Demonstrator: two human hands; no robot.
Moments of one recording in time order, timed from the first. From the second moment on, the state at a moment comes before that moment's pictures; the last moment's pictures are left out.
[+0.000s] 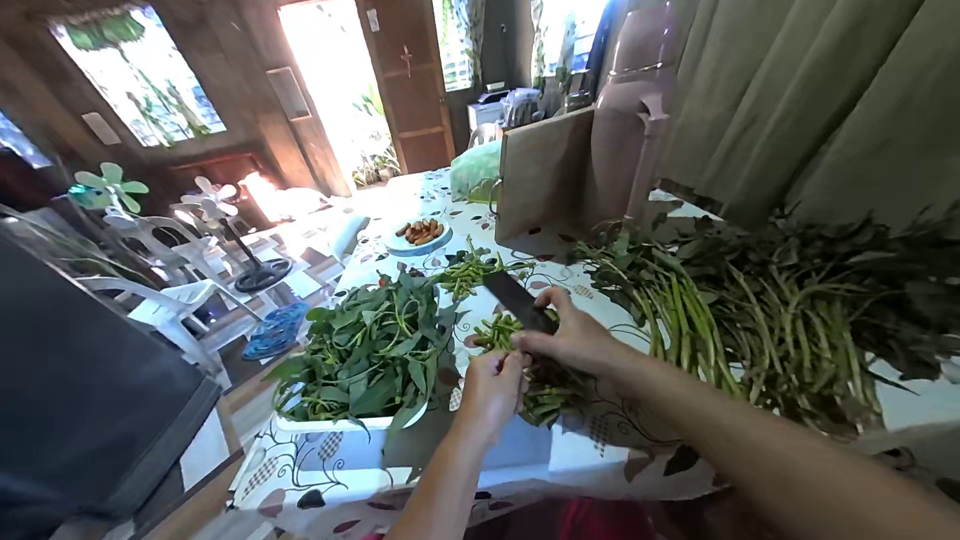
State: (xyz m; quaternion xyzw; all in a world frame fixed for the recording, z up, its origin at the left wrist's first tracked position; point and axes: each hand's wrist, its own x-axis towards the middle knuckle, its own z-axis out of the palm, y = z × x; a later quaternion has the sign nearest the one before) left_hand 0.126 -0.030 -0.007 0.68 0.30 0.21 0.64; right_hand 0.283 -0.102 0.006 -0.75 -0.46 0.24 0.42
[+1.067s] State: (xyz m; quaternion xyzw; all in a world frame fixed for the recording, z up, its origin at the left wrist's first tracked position) left_hand 0.204 0.086 0.089 0.91 0.36 0.12 0.18; right_hand 0.324 -0.129 0.056 -0.64 -0.43 0.45 0.45
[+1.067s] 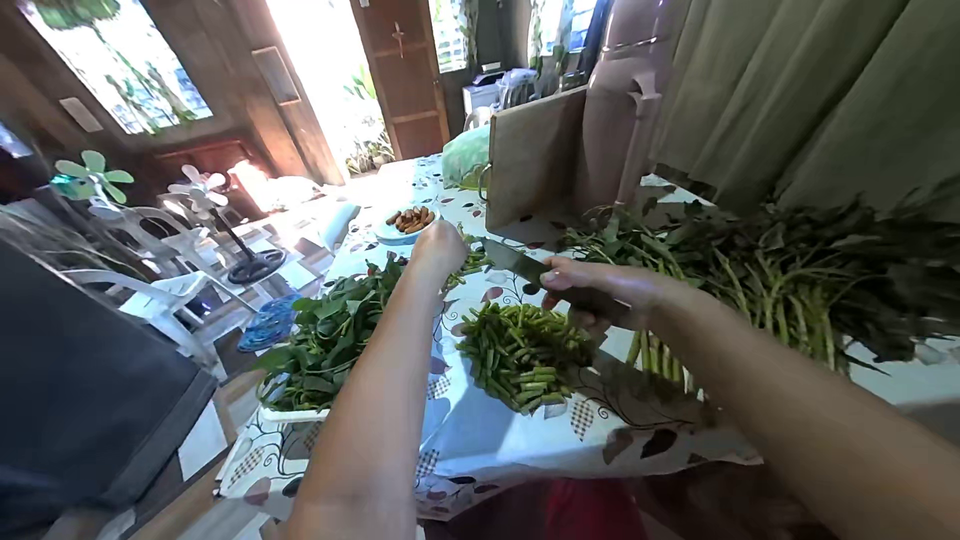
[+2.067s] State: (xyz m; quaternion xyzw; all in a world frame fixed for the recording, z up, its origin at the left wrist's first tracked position) left_hand 0.198 0.019 0.042 0.63 0.18 0.19 0.73; right_hand 0.310 -0.086 0.040 -0.73 -0.38 0.15 0.54
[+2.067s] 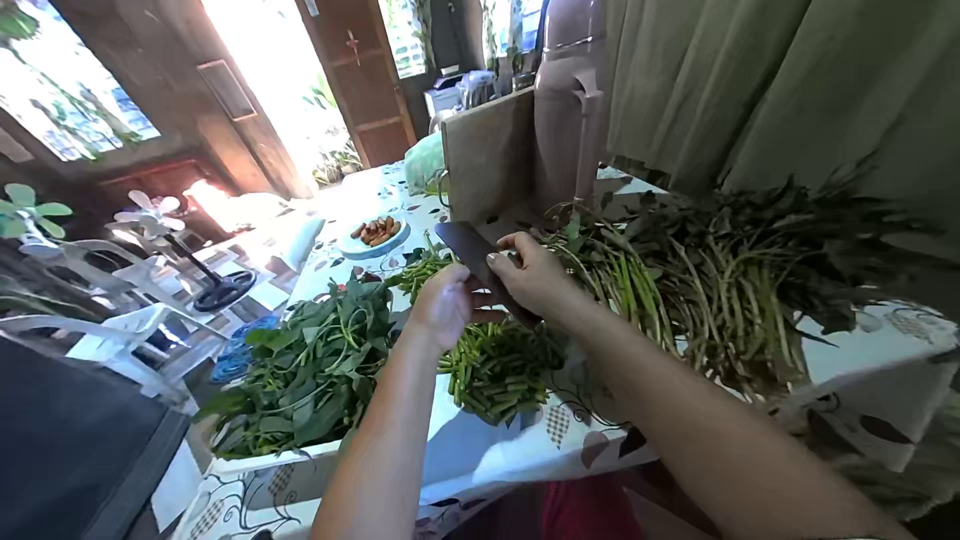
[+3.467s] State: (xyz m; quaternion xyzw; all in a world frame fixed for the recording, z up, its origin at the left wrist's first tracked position) left_hand 0.190 0.011 0.021 0.67 0.15 0.42 0.59; right_hand 0.296 -0.087 0.016 -0.74 -0.49 0.11 0.44
